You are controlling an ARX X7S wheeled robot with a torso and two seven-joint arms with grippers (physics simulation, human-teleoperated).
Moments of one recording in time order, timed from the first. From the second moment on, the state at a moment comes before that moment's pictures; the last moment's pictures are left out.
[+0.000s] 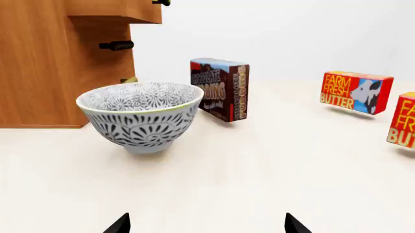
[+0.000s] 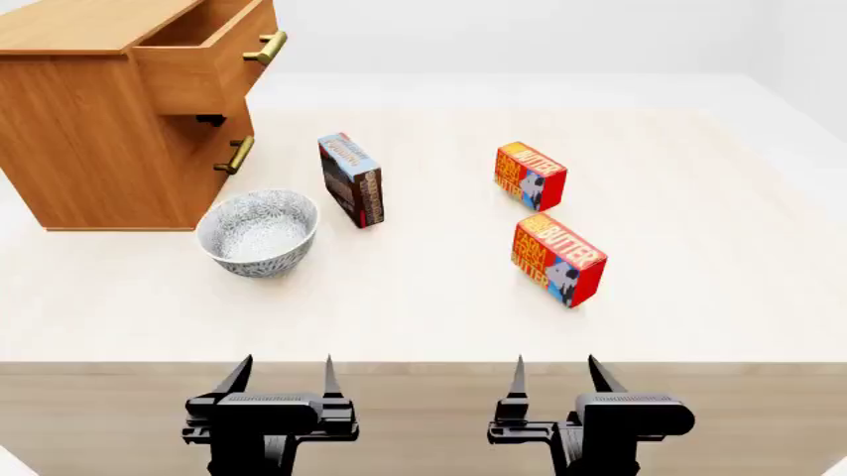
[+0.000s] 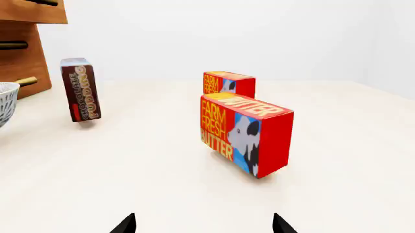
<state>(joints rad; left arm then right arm) 0.00 0.00 0.00 0.00 0.00 0.00 0.00 0.00 0.00 0.00 0.00 0.00 0.00 0.00</state>
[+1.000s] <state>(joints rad) -1.71 -0.24 0.31 -0.17 -0.56 -1.15 -0.11 0.86 0.26 0.08 -0.68 0.87 1.40 0.58</state>
